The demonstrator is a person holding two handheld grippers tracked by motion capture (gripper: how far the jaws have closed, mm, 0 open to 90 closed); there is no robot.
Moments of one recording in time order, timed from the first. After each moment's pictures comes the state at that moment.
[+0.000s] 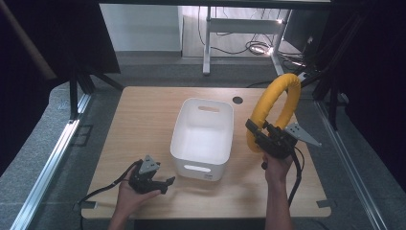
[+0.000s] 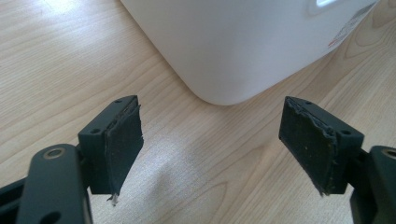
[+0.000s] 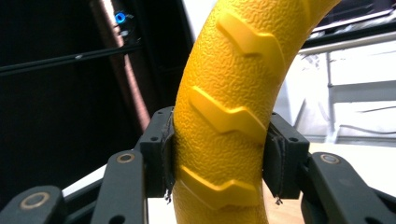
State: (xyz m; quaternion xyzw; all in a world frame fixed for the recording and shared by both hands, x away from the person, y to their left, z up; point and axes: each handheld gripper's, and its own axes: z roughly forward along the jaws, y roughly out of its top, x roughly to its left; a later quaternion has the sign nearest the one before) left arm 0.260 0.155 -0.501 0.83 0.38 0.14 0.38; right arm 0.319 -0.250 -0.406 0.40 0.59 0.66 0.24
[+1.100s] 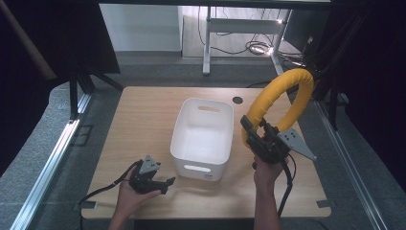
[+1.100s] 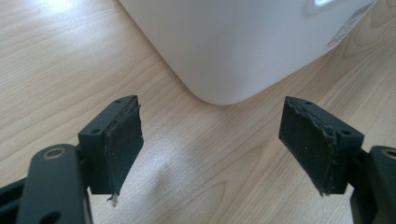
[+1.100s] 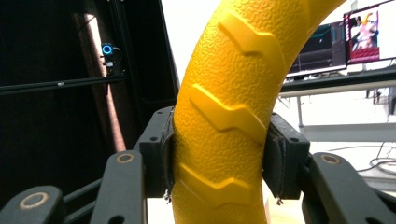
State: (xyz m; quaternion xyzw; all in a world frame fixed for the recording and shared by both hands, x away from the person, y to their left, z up) left arm 0.260 0.155 -0.501 0.83 0.38 0.14 0.38; right arm 0.286 -0.212 -0.378 0.39 0.54 0.67 0.33
